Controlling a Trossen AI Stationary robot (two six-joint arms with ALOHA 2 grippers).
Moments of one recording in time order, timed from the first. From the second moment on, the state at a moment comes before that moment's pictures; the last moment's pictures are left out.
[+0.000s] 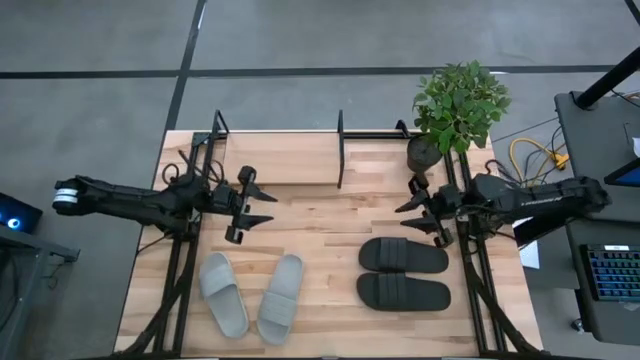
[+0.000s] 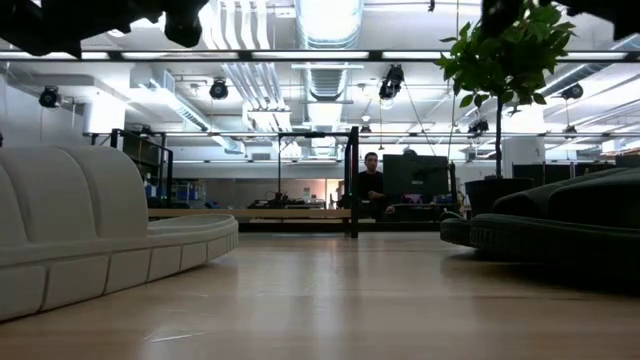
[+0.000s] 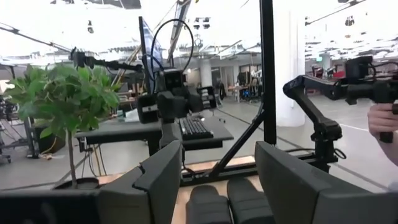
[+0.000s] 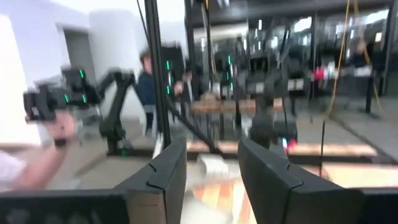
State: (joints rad) left arm 0.02 0.78 0.38 0.67 0.20 0.03; right arm 0.09 0.67 0.43 0.37 -0.19 0.09
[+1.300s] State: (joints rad) left arm 0.00 0.78 0.40 0.28 0.31 -0.43; right arm 0.13 1.08 0.72 0.00 -0.06 0.04
